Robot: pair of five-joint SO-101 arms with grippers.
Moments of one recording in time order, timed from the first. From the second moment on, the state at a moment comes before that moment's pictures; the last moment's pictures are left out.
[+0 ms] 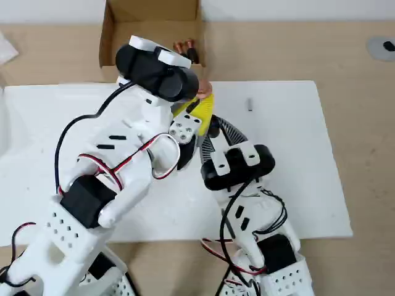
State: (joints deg) left arm 35.2 -46.5 22.6 45.8 -4.4; right arm -25.8 -103.6 87.1 25.2 -0.2
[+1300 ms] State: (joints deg) left arm 36.4 -46.4 21.0 50.4 -1.6; right arm -25.9 -103.5 87.0 25.2 -0.2
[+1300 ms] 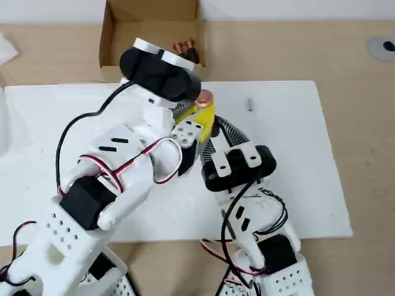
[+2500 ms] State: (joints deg) left arm 36.1 -46.4 20.8 54.6 3.7; right arm -25.8 -103.5 87.0 25.2 -0.1
